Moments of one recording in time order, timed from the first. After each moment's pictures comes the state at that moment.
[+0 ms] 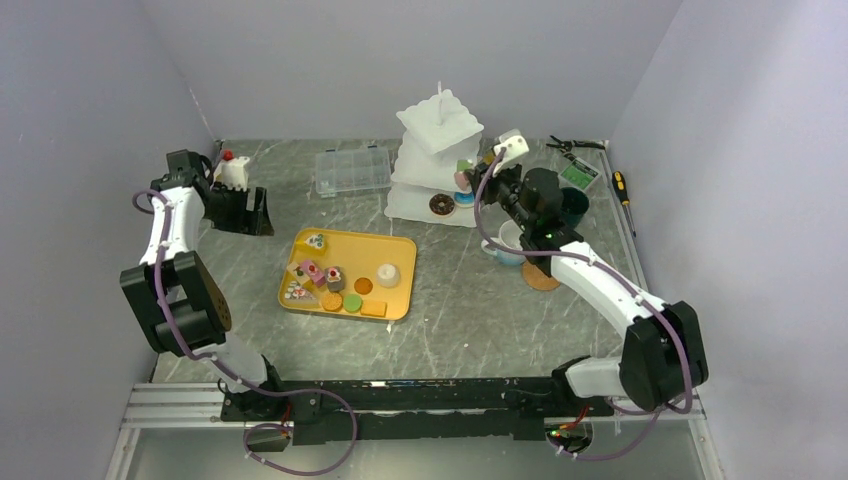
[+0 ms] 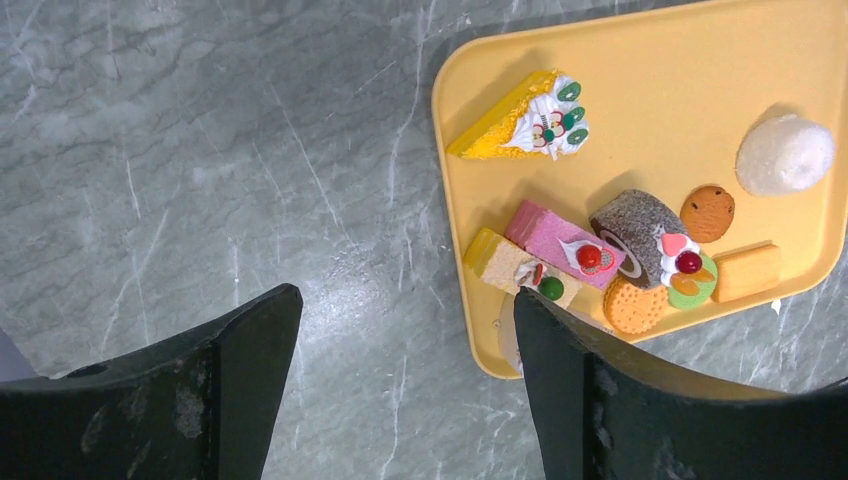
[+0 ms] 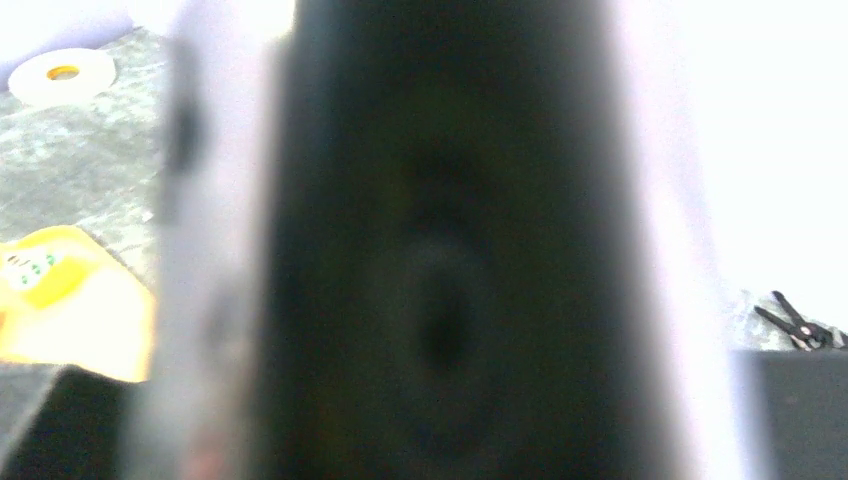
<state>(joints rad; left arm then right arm) 0.35 1.64 1.36 -0.88 0.49 0.48 0.43 1.30 0.90 0.37 -0.09 -0.09</state>
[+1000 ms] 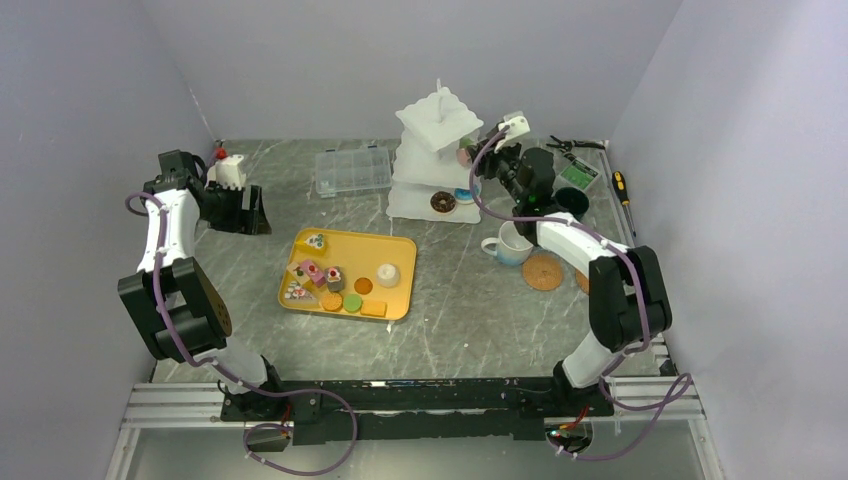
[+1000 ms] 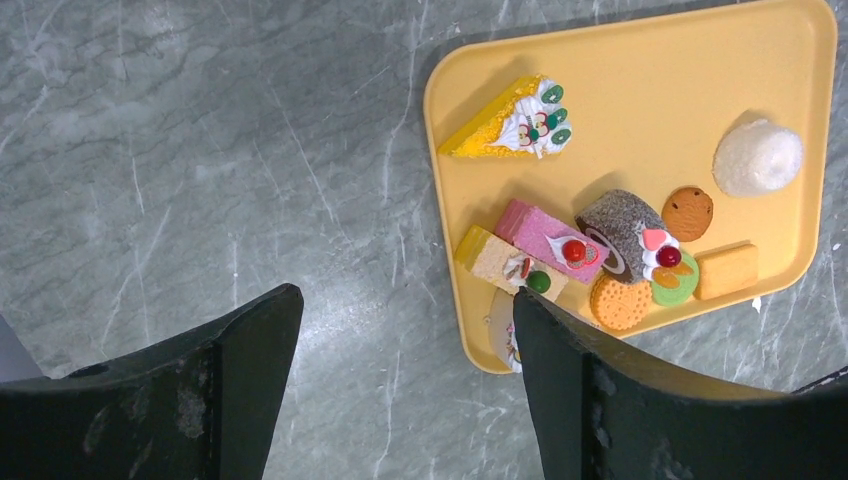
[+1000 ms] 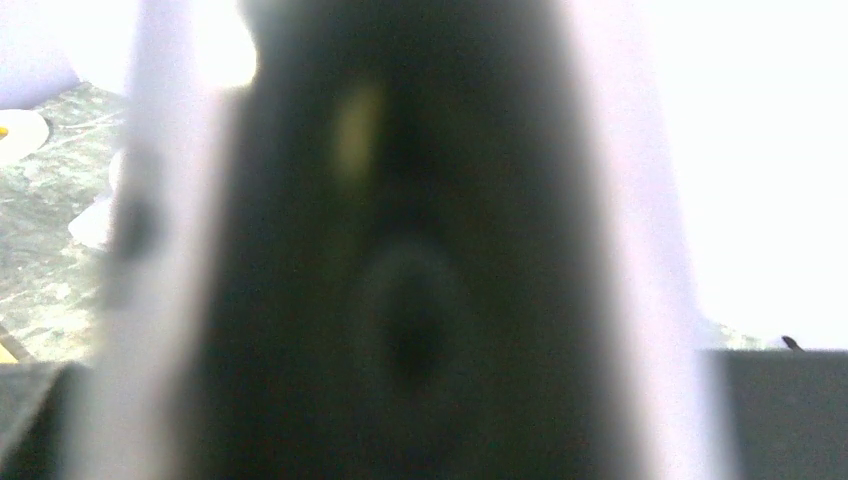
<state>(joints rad) 0.38 1.60 1.37 -0.89 0.53 0.48 0.29 1.62 1.03 0.64 -0.17 -0.04</state>
